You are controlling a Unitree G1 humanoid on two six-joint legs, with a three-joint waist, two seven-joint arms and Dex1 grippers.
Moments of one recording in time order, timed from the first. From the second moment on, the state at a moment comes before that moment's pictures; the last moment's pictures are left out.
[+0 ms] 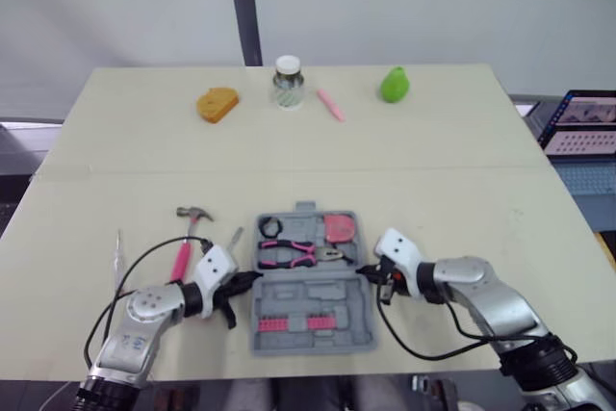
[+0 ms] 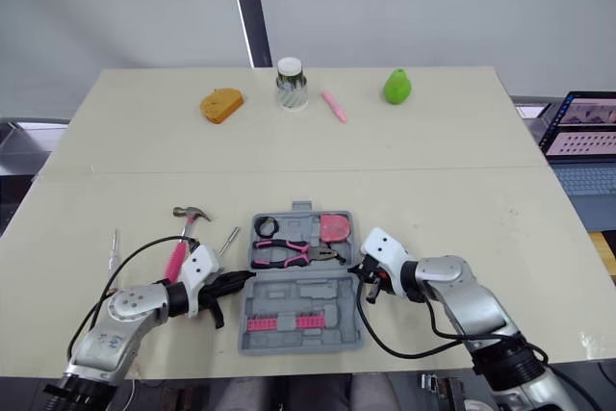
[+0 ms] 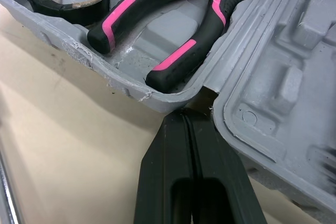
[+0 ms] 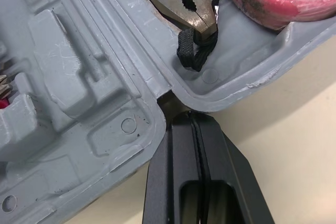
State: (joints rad) left arm 0.01 0.52 -0.06 -0.03 -0.15 0.21 -0.78; right arm -0.23 -0.59 0.27 -0.15 0.14 0.60 0.86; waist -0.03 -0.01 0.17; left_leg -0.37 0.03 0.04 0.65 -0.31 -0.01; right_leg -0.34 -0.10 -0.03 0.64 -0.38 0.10
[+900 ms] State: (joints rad) left arm -0.03 0.50 -0.06 0.00 -0.15 0.20 -0.75; right arm -0.23 -0.59 0.27 -0.15 0.14 0.60 0.86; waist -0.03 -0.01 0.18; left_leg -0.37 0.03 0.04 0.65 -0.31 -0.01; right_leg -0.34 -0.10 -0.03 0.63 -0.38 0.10
